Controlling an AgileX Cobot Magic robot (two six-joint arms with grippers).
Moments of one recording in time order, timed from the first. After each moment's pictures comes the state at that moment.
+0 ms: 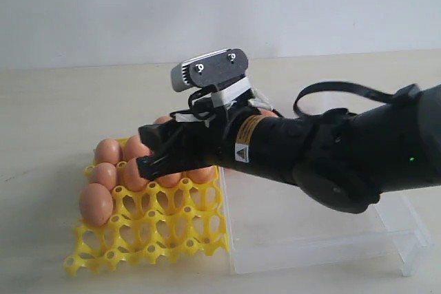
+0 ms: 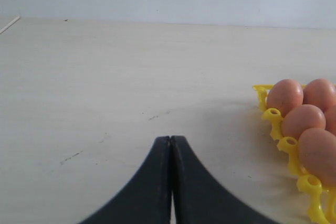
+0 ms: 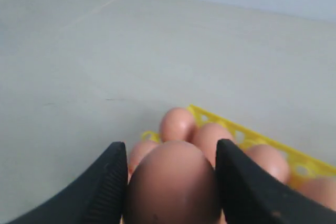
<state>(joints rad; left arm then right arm) 0.05 0.01 0.00 -0.05 0.37 -0.03 0.79 1.77 -0.81 -0.27 -0.54 0.41</state>
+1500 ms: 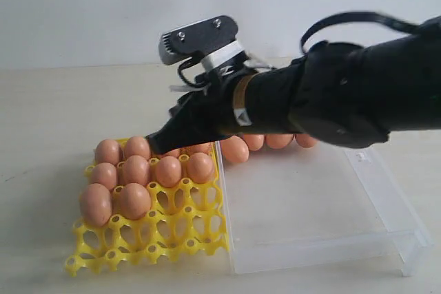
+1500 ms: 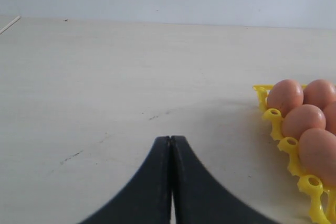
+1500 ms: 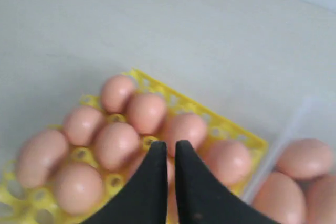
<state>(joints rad) 0.05 0.01 0.00 -0.05 0.37 -0.03 0.77 1.67 -0.97 -0.50 0.01 0.55</state>
